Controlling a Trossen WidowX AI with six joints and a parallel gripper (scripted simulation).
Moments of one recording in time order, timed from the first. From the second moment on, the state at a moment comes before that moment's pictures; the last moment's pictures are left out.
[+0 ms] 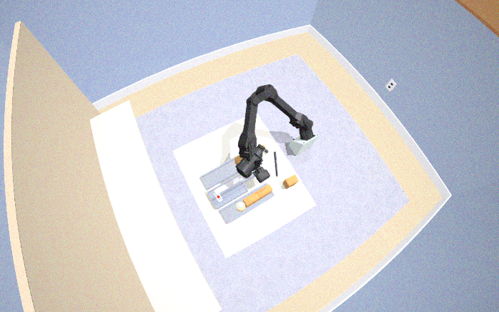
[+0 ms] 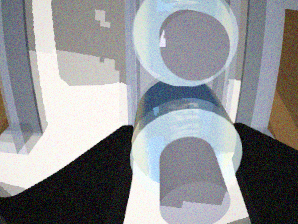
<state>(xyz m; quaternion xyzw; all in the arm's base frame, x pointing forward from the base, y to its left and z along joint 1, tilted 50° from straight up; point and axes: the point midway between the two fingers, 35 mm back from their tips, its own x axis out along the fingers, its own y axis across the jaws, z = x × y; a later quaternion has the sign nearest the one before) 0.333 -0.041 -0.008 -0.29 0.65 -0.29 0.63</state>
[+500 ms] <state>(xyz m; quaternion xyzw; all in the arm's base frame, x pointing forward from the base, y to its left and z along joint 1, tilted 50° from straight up) 0.333 -0.043 -0.011 -0.29 0.65 -0.29 0.64</state>
